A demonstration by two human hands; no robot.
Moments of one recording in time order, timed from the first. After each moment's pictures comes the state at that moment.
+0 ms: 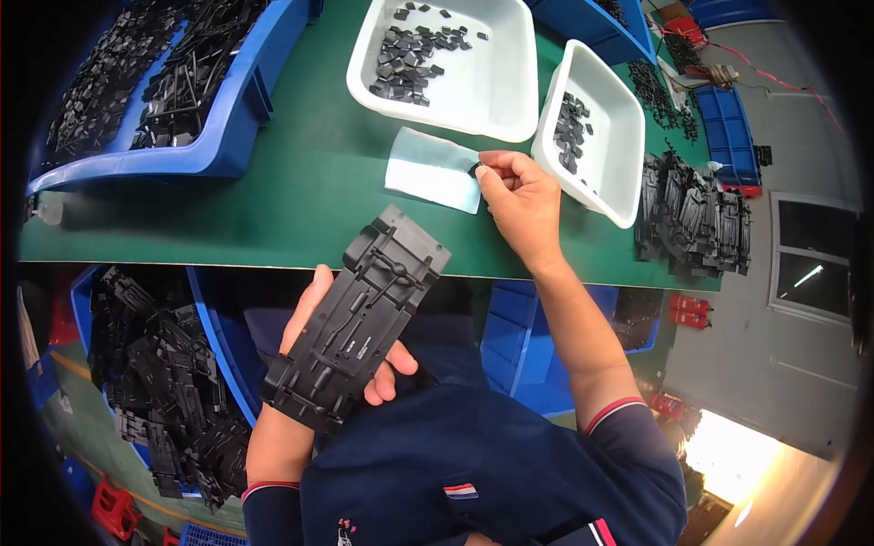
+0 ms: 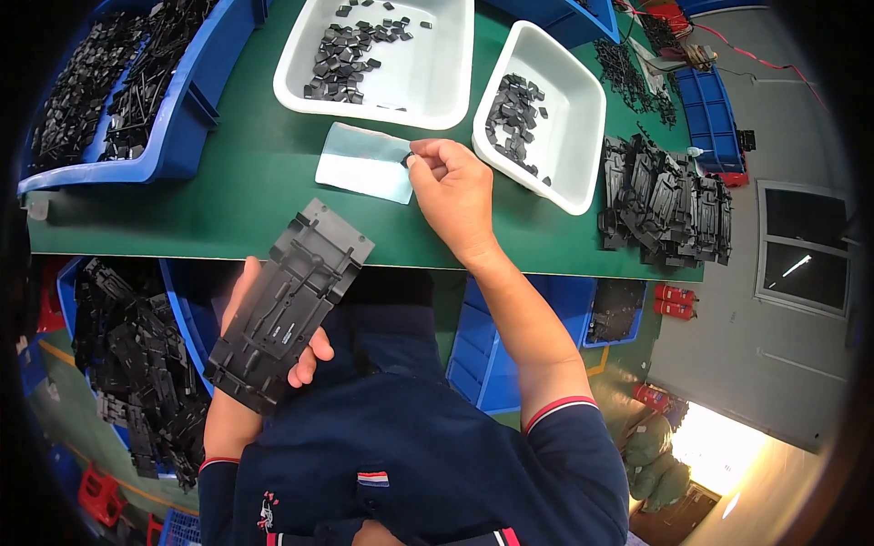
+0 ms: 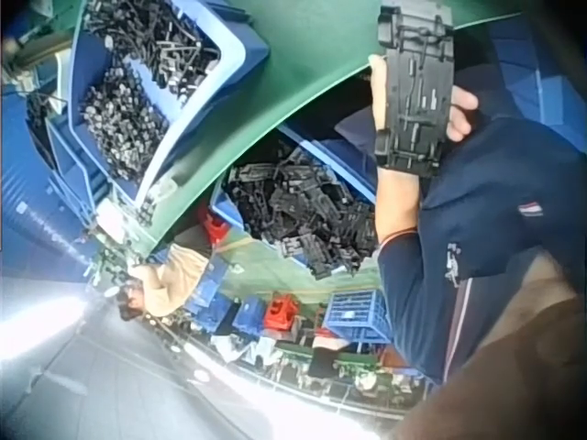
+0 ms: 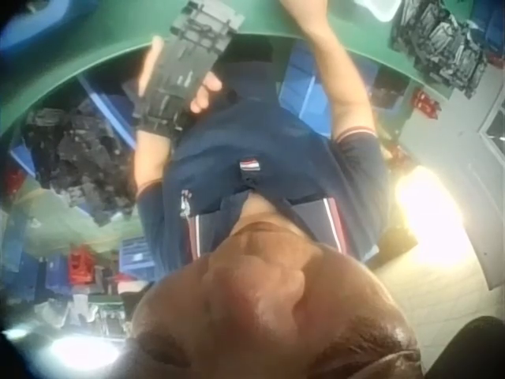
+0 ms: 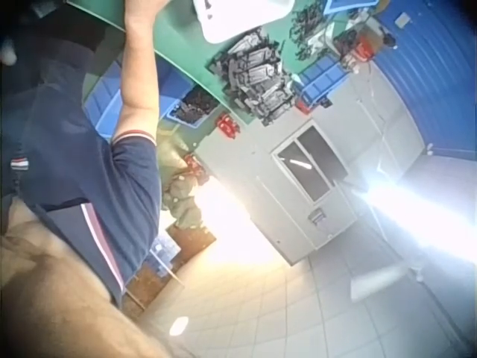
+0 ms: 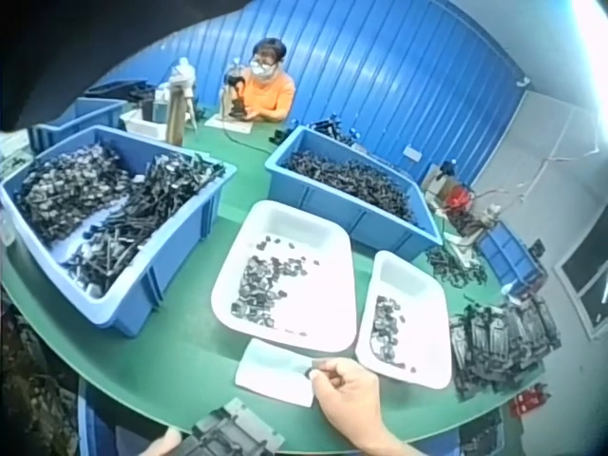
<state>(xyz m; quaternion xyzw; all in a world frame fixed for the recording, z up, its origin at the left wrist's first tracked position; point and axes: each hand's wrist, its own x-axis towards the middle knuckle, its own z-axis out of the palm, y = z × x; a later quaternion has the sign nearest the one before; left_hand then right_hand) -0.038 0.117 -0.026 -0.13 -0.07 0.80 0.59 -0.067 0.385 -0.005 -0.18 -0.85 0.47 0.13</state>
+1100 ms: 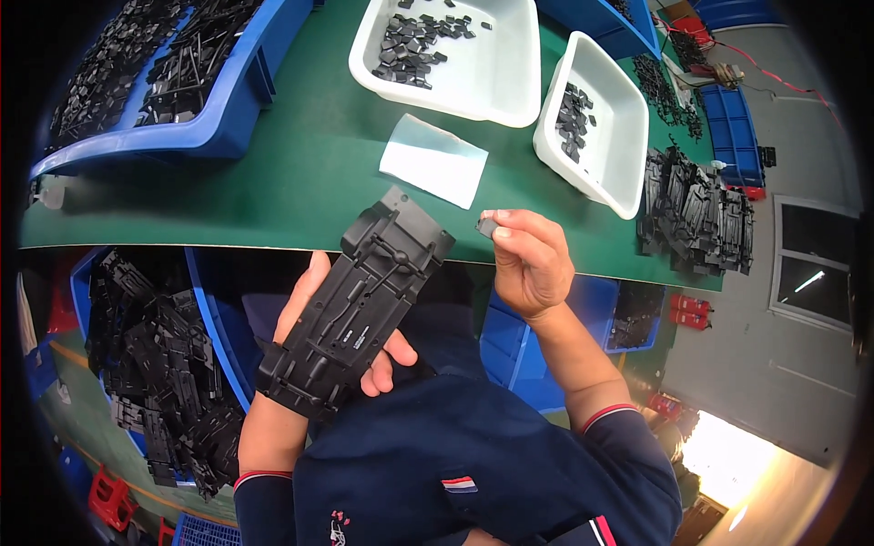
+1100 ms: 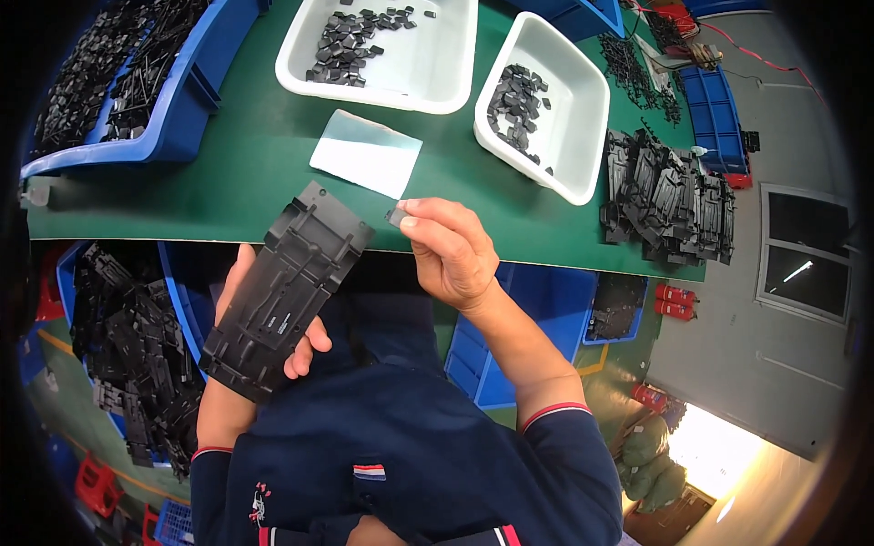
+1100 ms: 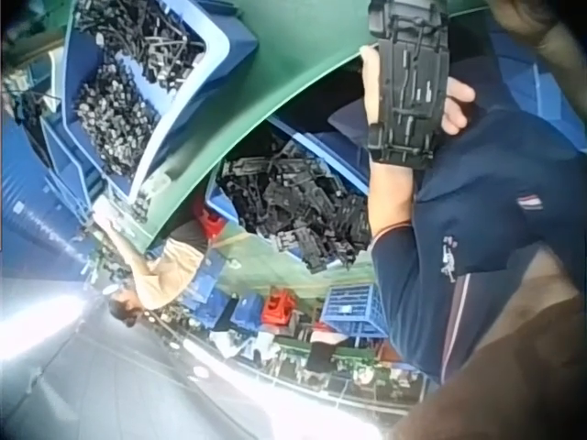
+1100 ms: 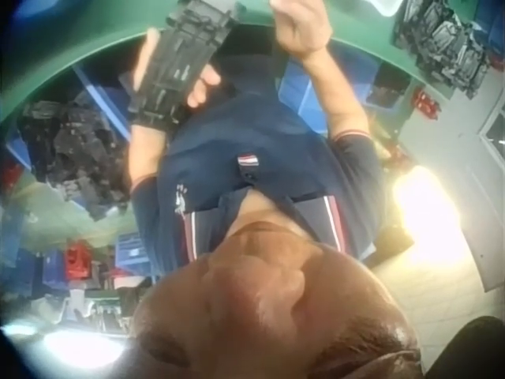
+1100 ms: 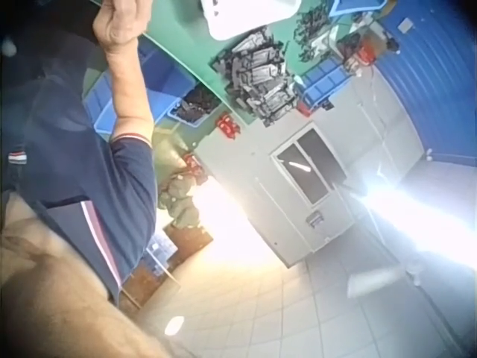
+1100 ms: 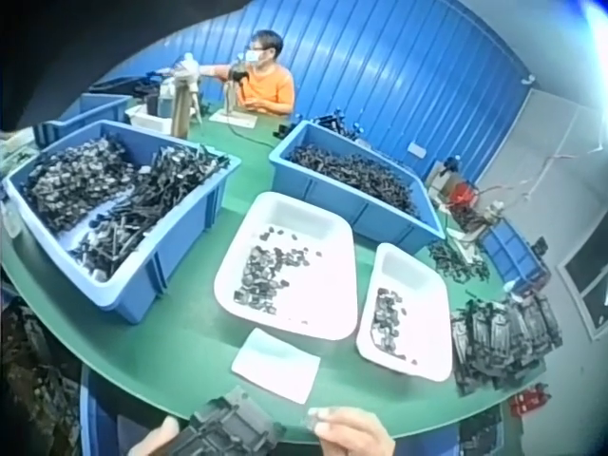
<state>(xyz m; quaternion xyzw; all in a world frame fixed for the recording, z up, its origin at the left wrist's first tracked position) -0.036 0.118 -0.021 -0.11 -0.04 0.80 0.59 -0.007 0.376 -0.003 0.21 -0.85 0.33 0.35</state>
